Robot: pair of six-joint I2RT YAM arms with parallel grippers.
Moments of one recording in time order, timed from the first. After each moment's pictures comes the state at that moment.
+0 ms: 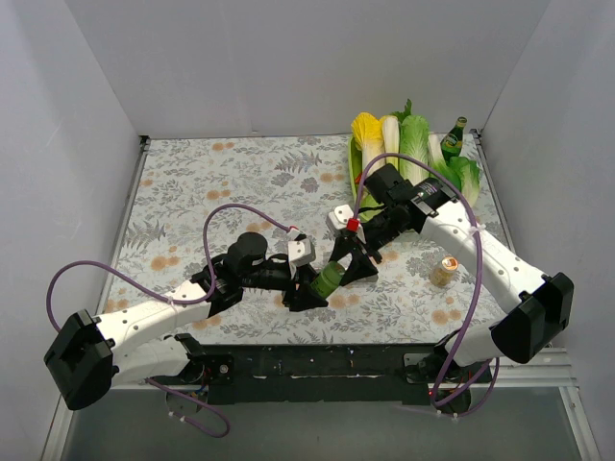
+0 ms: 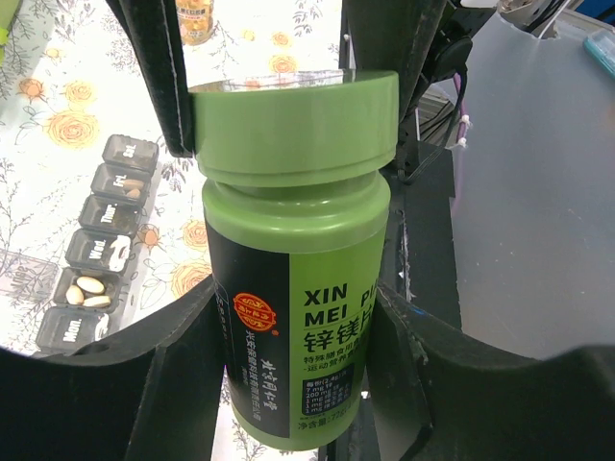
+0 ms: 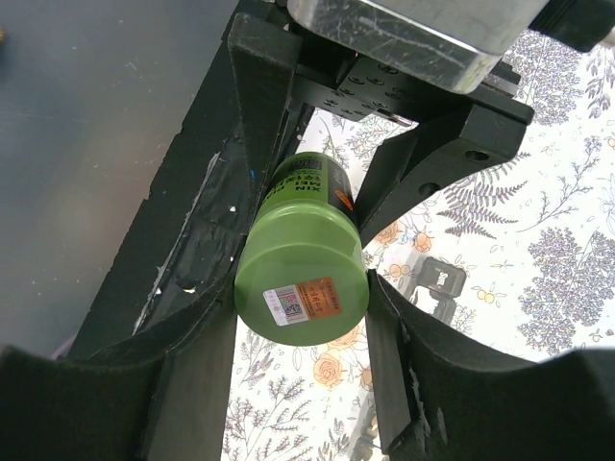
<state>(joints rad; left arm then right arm) -0.85 1.07 0.59 0.18 0.69 -0.06 0.66 1.42 1.40 -1.20 -1.06 -1.11</state>
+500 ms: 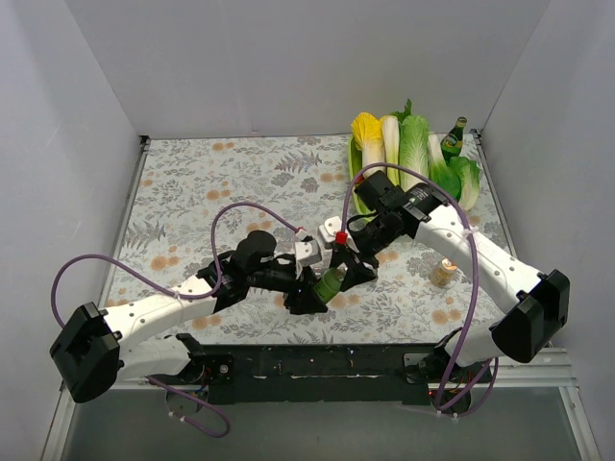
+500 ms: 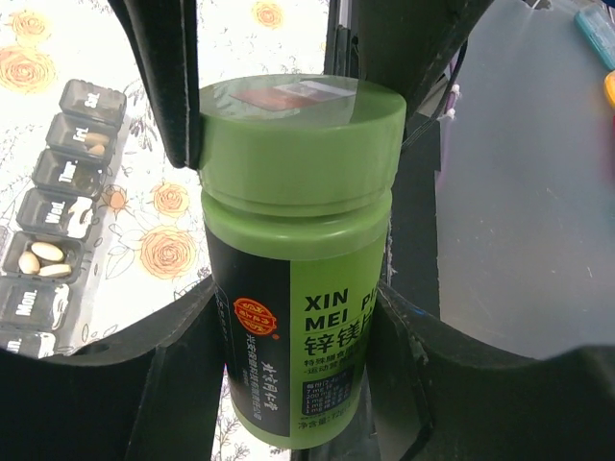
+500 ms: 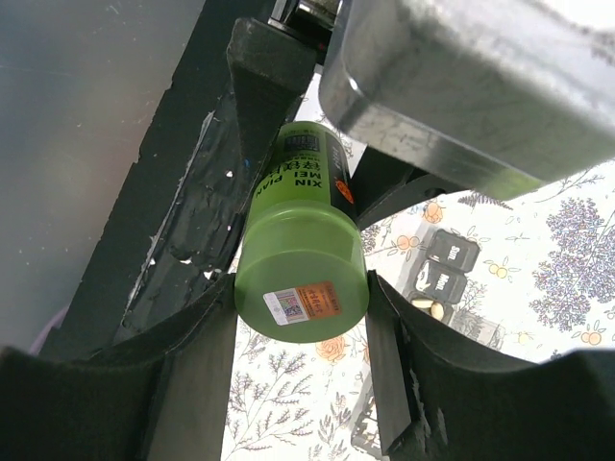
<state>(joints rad) -0.86 1.13 0.63 0.07 0.70 -0.08 0.72 1.42 1.38 -1.20 -0.94 -1.10</state>
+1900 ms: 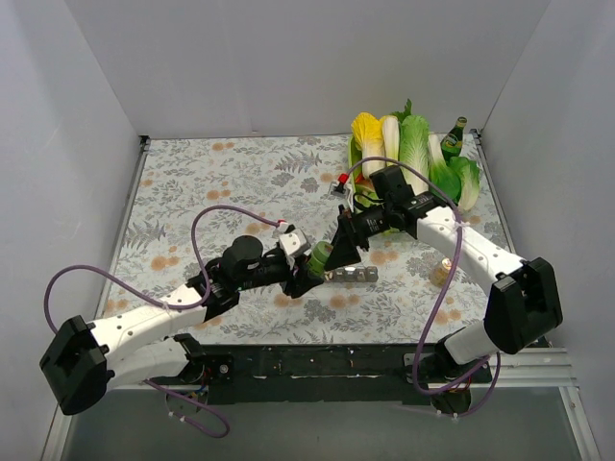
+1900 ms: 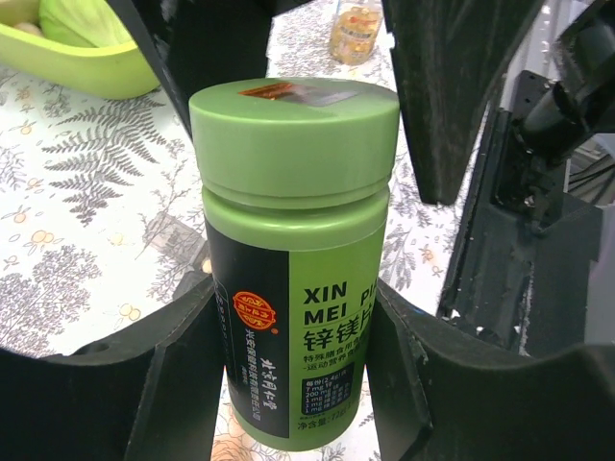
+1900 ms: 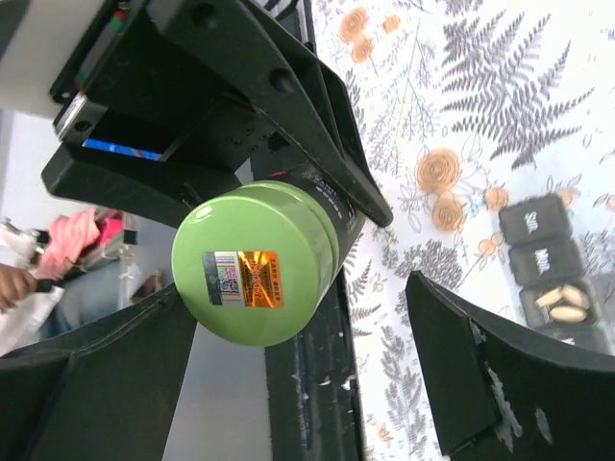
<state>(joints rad) -0.87 1.04 0.57 0.19 0.33 -0.04 0.54 1.47 1.13 -0.56 -1.12 0.00</state>
